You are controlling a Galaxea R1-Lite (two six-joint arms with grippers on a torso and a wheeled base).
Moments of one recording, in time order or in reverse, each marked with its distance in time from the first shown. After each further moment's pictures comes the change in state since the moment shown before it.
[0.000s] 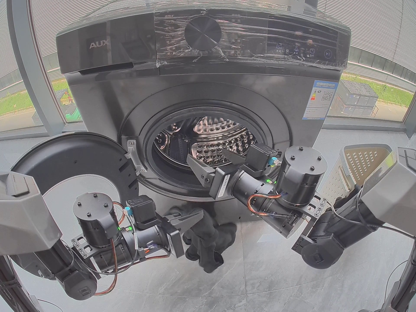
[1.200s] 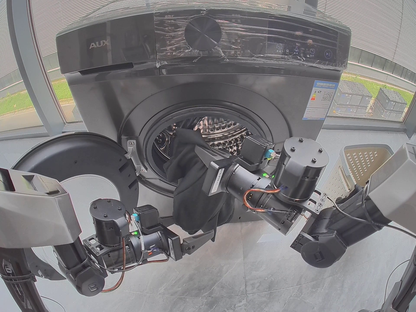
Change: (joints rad) left arm 0.063 0.134 -0.014 0.011 -0.043 -0.001; right arm 0.027 -0.025 -0.048 0.042 0.020 0.003
